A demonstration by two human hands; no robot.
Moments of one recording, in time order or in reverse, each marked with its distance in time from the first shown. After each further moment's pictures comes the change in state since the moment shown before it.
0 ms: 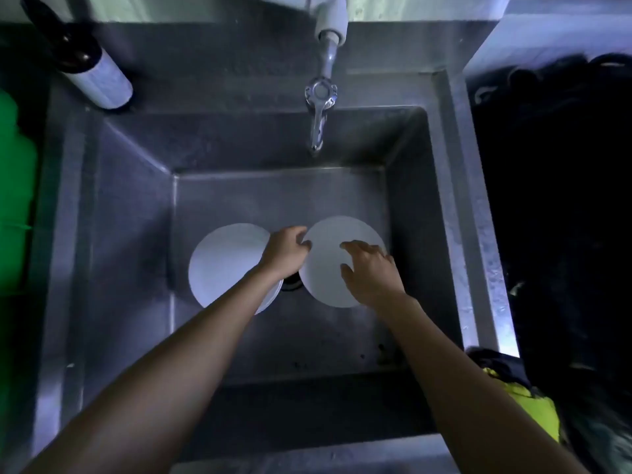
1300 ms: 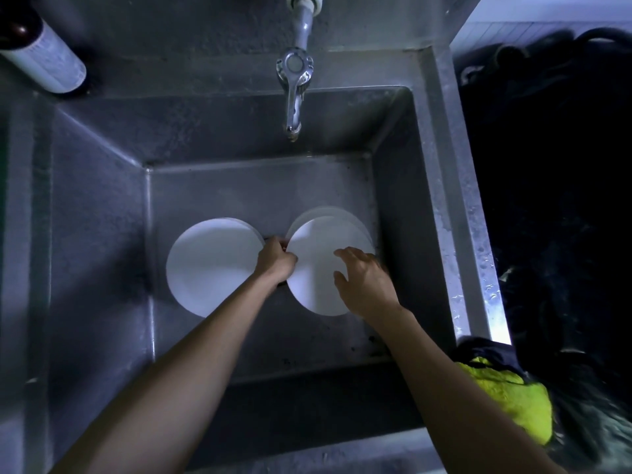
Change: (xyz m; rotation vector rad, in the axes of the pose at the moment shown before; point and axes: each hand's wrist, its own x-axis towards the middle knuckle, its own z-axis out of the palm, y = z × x) left_hand 0.000 -0.021 0.036 -0.156 -0.005 -0.346; right_hand -0.022 0.015 0.018 0.110 0.024 0.037
